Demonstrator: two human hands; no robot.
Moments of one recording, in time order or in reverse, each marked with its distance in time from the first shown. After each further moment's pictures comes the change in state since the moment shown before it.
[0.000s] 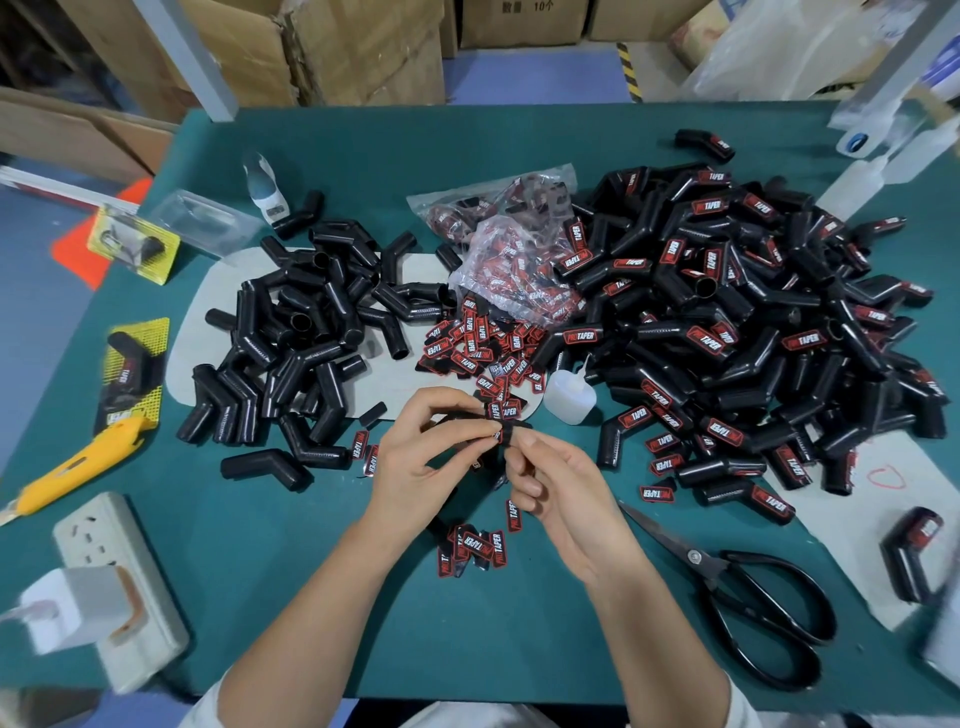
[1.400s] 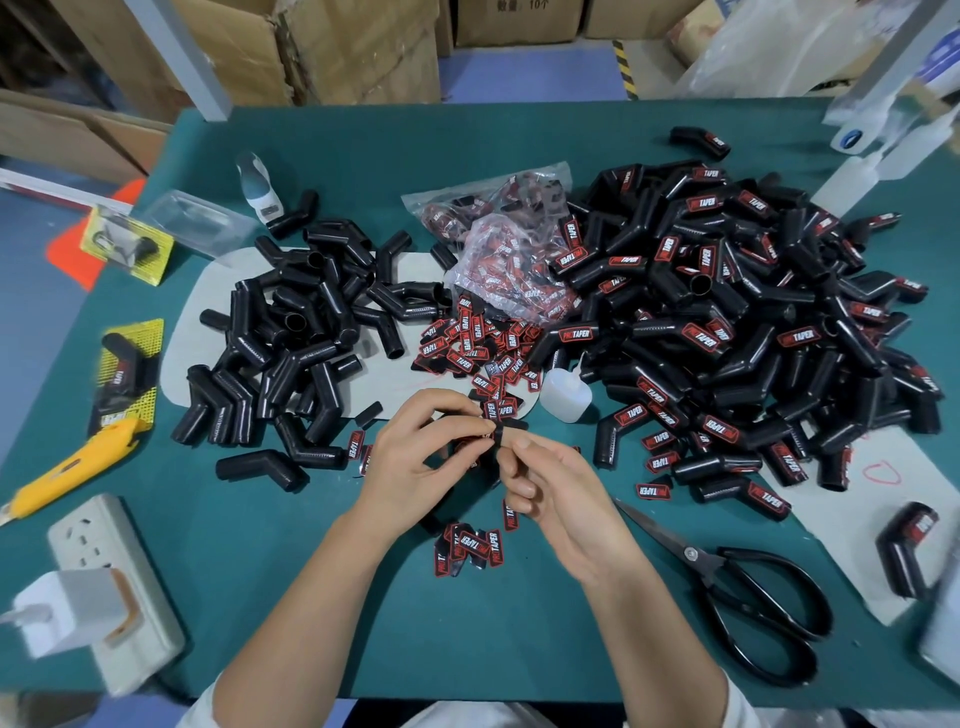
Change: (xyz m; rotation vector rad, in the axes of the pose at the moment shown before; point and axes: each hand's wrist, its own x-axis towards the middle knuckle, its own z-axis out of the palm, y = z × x) left_hand 0.007 0.007 -0.007 0.070 -0.075 0.050; right_hand 0.000 0.002 -0.004 -0.018 -0.097 -0.010
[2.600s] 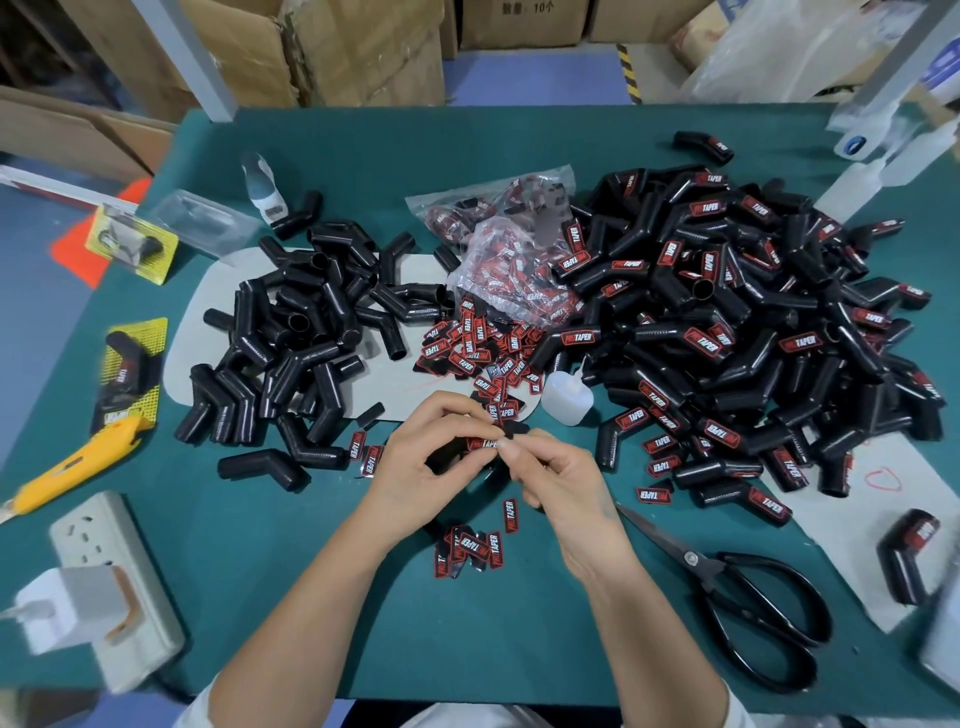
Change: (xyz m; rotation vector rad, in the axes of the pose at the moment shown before) left_hand -0.003 0.001 0.003 -0.241 -0.075 -0.158; right_hand 0.001 0.001 0.003 -0.251 0.165 -0.173
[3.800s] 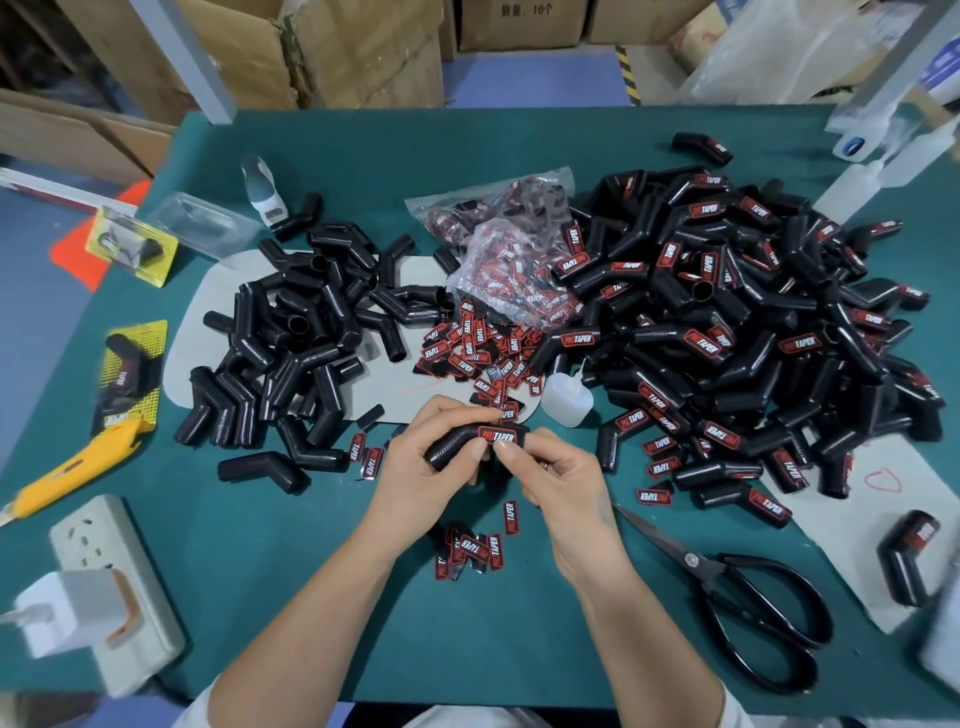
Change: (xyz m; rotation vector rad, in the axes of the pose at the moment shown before) left_hand -0.003 0.014 0.007 -0.298 0.065 -0.325; right_hand -0.001 0.004 0.006 0.070 0.047 -0.147
